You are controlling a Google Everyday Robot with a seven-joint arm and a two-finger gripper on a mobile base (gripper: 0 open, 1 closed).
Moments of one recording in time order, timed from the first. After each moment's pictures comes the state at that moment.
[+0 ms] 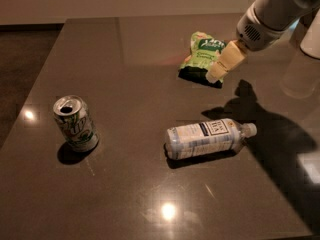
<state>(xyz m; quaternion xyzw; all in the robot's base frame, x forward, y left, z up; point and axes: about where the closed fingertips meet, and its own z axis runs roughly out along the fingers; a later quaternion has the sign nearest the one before) 0.596 -0.191 0.925 -0.38 0.90 0.02 0.22</state>
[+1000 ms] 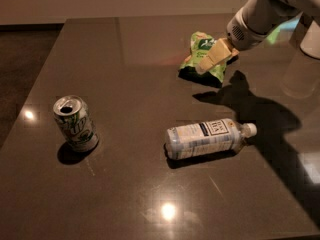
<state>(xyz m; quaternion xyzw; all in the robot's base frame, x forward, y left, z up) 0.648 -0.184 0.901 -0.31 0.92 0.05 0.25</state>
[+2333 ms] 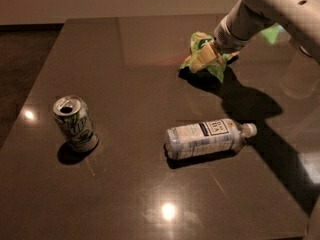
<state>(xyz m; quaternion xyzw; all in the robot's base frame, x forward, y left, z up) 0.690 -0.170 0.872 -0.29 0.92 0.04 0.26</state>
